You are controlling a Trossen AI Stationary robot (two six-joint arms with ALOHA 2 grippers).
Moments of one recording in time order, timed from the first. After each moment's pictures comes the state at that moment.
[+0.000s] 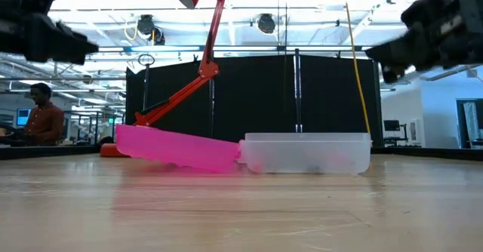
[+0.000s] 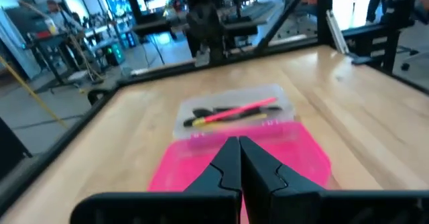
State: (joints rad) left arm -0.35 0.07 0.10 -0.16 -0.32 0.15; right arm -0.11 0.30 0.02 0.26 -0.12 0.11
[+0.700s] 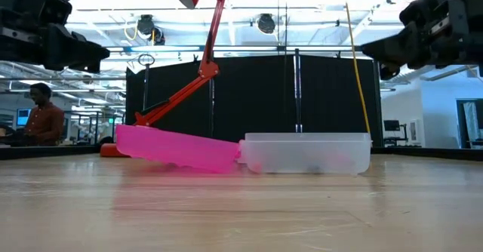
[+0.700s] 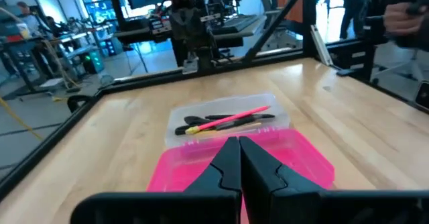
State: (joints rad) left arm 0.12 0.08 0.05 -0.07 0.23 0.18; right arm -0.30 0.30 0.02 0.32 -0.29 0.08
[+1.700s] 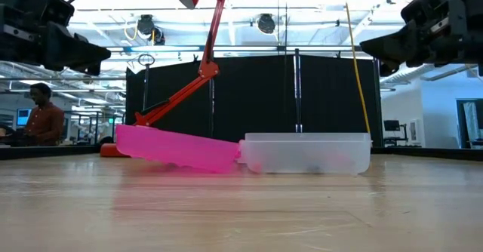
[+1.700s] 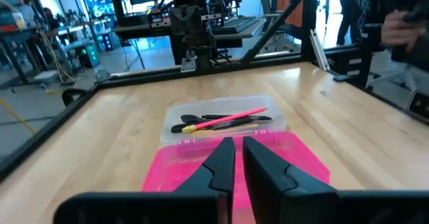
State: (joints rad) left arm 0.16 0.08 0.05 -0.06 0.28 0.14; right arm -0.31 0.30 0.02 0.35 -0.29 0.04
